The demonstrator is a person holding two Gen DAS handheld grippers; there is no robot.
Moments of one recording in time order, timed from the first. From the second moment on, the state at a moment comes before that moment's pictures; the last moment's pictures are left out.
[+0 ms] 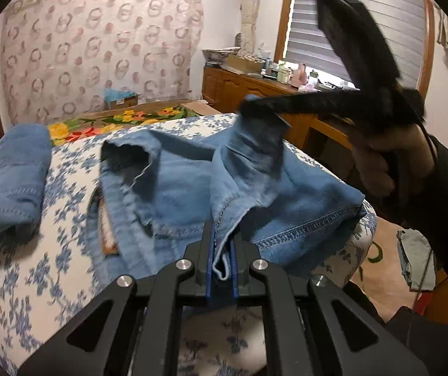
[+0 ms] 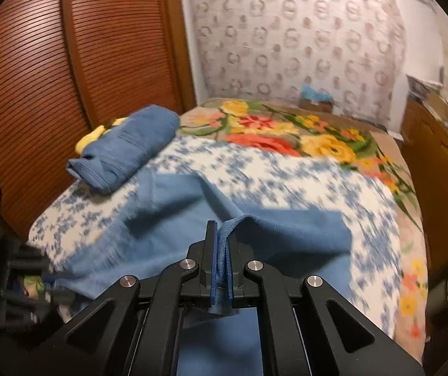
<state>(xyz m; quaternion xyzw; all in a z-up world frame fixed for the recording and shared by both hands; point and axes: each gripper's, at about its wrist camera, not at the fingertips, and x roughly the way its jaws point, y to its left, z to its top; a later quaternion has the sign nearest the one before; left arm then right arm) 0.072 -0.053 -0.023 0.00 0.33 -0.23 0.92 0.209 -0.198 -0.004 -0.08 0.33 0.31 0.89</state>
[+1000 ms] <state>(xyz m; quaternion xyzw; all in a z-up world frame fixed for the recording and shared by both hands) 0.048 0.017 -0.042 -0.06 0.34 -0.19 0.92 0.285 -0.033 -0.025 -0.15 0.36 0.34 0.86</state>
